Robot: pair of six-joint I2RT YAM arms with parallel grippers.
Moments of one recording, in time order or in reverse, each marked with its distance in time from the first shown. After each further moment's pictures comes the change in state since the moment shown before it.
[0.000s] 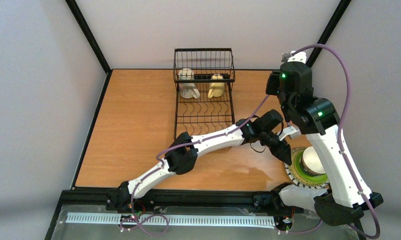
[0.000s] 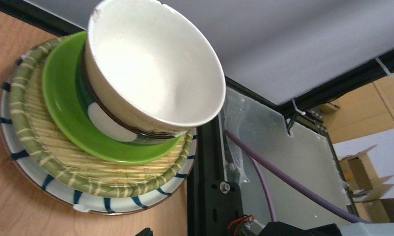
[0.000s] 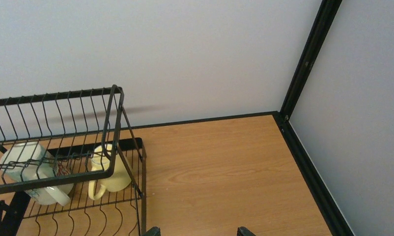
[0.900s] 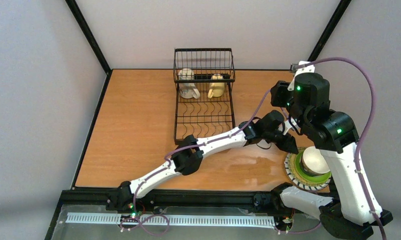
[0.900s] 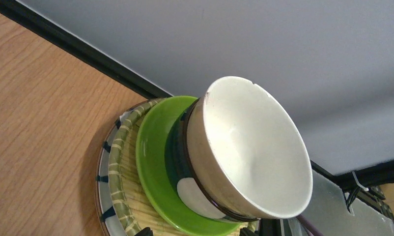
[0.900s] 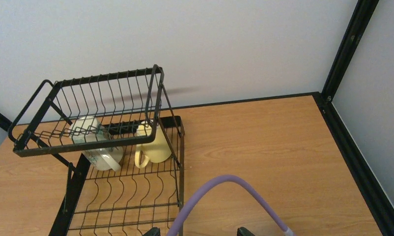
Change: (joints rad) left arm 0.010 0.151 0.170 0.127 -0.251 -0.127; right arm 0.000 -0.119 0.008 -0.120 -0.174 0.078
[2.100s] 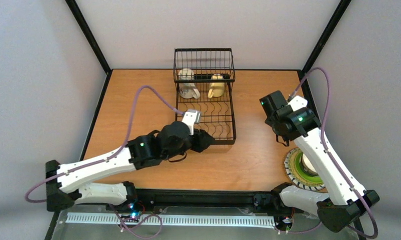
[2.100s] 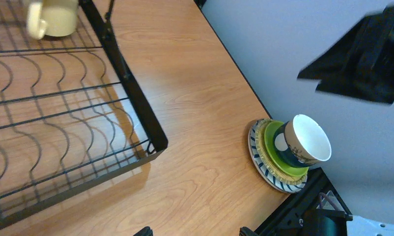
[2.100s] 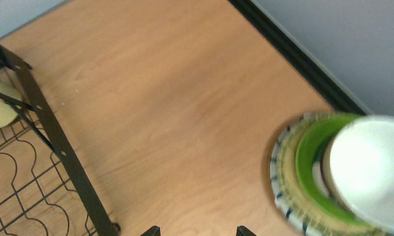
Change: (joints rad) left arm -0.009 -1.568 -1.513 -0.084 -0.779 -0.263; right arm 0.000 0.067 -0.292 -0.294 0.259 0.583
